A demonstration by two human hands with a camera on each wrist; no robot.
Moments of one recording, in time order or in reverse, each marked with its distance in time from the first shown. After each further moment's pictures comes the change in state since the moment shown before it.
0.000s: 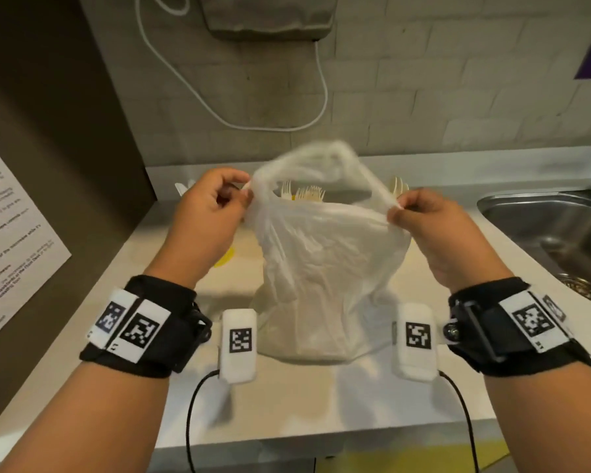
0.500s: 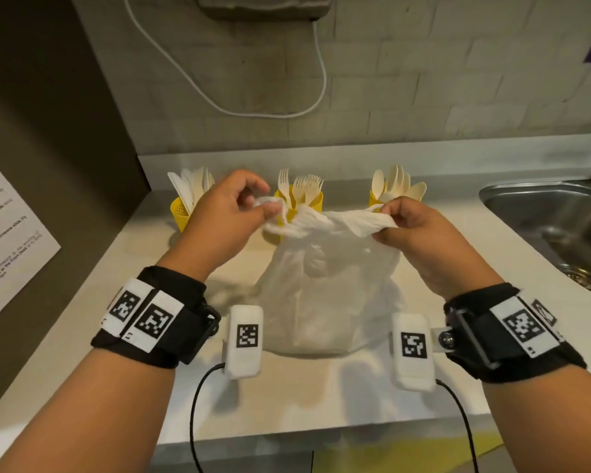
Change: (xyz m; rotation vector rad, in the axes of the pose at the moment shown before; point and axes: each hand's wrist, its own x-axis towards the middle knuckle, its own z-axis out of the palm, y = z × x) left_hand 0.003 -0.012 0.017 0.116 -0.147 -0.006; right_hand -0.006 0.018 0.006 -0.013 -0.182 0.035
